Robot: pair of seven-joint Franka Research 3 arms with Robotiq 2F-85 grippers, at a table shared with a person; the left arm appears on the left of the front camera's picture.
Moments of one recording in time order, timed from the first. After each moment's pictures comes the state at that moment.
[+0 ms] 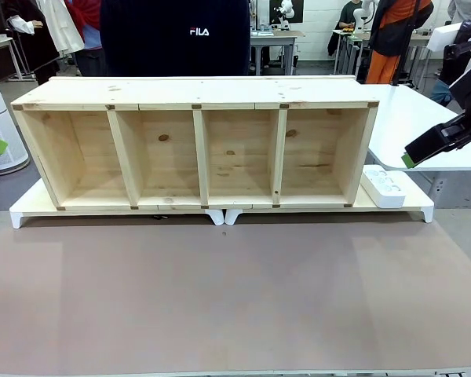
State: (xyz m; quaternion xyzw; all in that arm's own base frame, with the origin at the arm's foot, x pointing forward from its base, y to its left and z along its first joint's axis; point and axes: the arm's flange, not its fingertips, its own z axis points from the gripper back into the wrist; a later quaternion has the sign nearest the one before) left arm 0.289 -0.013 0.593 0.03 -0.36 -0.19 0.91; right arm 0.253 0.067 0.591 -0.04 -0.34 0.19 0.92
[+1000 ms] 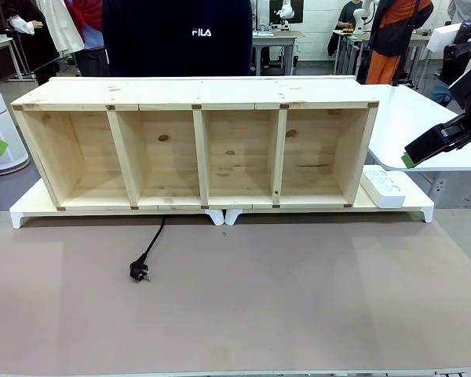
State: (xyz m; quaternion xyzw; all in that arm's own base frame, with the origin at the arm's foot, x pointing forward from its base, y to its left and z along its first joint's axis) left arm 0.289 -0.013 0.593 0.03 -0.36 -0.19 0.91; right arm 0.253 0.067 0.591 -0.04 -0.34 0.19 0.92
